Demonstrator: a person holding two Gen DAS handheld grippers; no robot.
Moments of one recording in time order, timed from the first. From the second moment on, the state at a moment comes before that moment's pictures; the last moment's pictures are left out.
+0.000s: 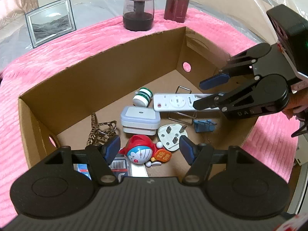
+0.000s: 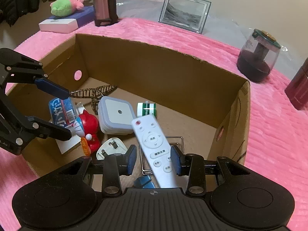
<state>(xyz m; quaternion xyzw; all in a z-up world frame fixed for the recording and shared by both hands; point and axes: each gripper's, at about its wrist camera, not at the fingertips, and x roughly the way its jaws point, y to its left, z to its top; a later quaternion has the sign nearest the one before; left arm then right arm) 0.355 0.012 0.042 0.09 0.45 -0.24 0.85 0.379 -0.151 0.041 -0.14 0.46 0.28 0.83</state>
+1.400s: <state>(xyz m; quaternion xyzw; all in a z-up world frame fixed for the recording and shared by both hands) 0.122 0.036 0.122 -0.04 0.32 -0.06 0.94 0.176 -0.215 0.134 0.05 0.39 0.23 0.89</state>
